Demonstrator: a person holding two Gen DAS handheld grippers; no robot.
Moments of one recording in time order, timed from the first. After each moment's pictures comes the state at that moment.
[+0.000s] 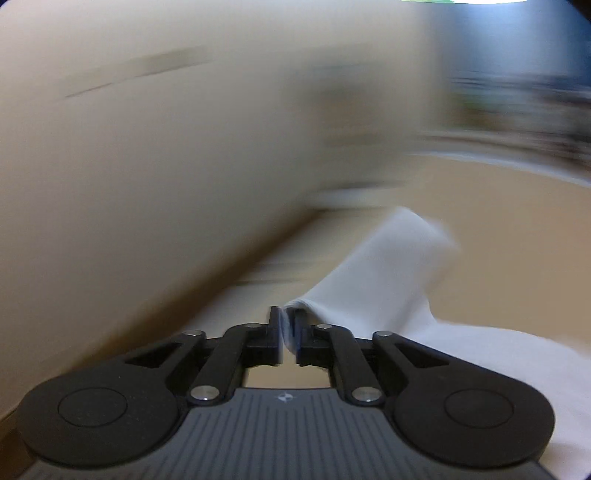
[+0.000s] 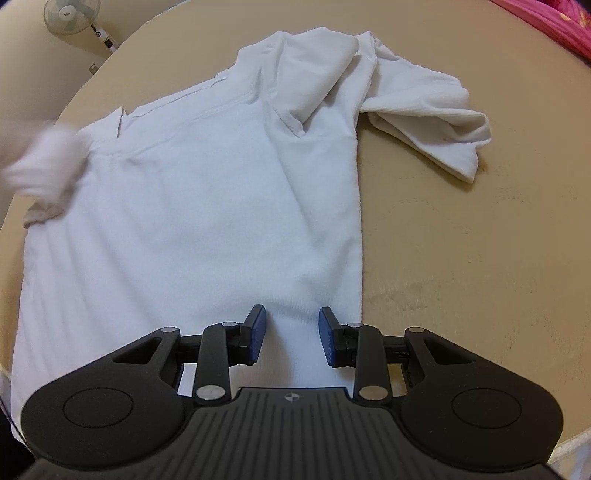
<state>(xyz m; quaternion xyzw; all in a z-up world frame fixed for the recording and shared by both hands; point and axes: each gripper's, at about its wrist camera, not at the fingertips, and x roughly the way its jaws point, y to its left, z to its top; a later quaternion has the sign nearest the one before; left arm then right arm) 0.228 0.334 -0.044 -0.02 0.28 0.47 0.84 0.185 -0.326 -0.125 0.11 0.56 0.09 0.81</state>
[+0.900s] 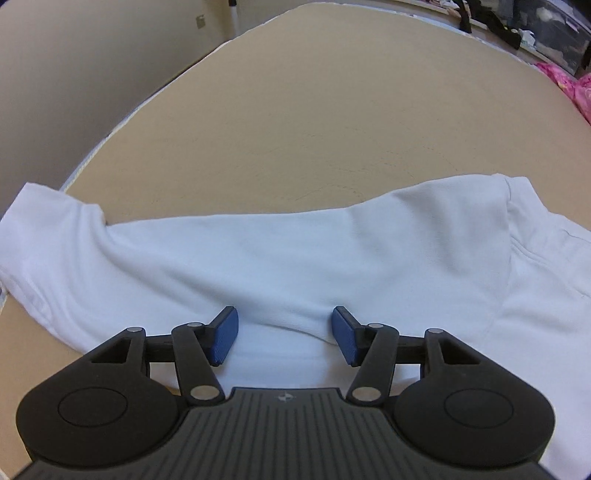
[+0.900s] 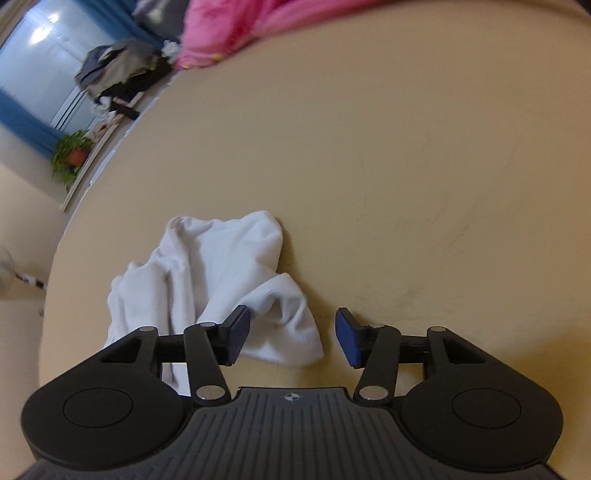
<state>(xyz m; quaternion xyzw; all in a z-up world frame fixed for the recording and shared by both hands) 0.307 0.264 -0.156 -0.05 0.49 0.17 0.85 0.238 -0.465 -0.140 0.39 0.42 -0.12 0.81</state>
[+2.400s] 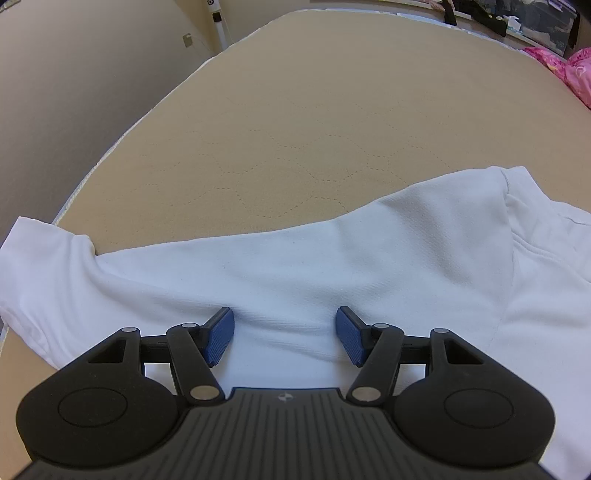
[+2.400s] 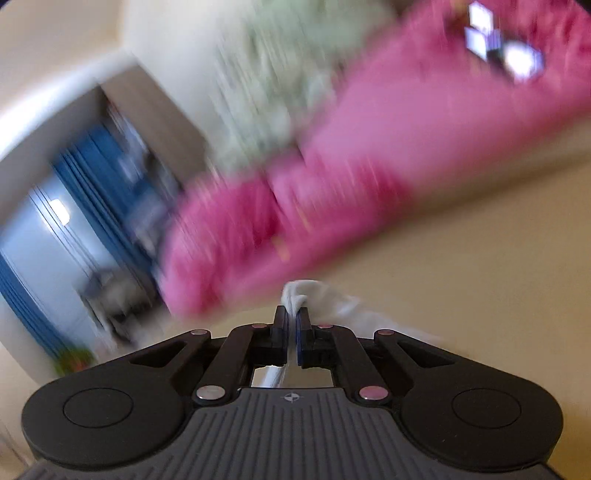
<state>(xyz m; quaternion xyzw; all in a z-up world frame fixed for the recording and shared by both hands) 0.292 0.244 -0.137 -0.01 0.48 0.16 0.86 0.197 -0.623 -0.089 0.37 0.03 -0.28 0.89</state>
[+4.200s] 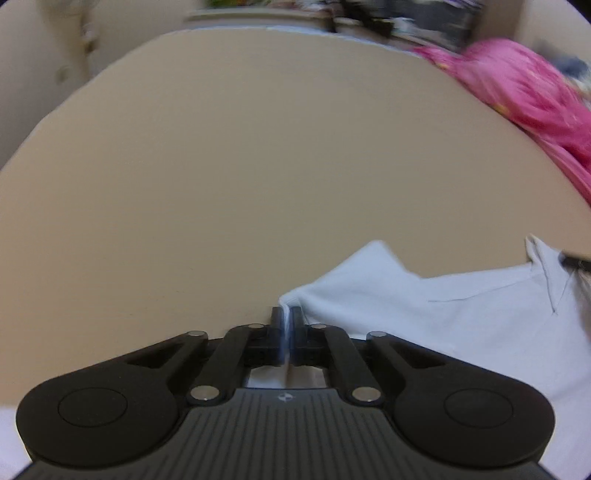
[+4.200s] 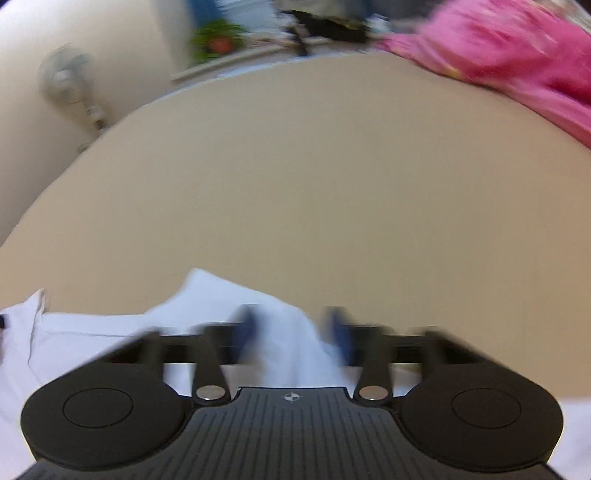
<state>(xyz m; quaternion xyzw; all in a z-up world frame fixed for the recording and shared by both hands) 0.429 0.148 -0.146 0.00 0.45 -0.03 0.89 0.368 -0.306 -0.137 0.08 0.41 0.09 0.91</state>
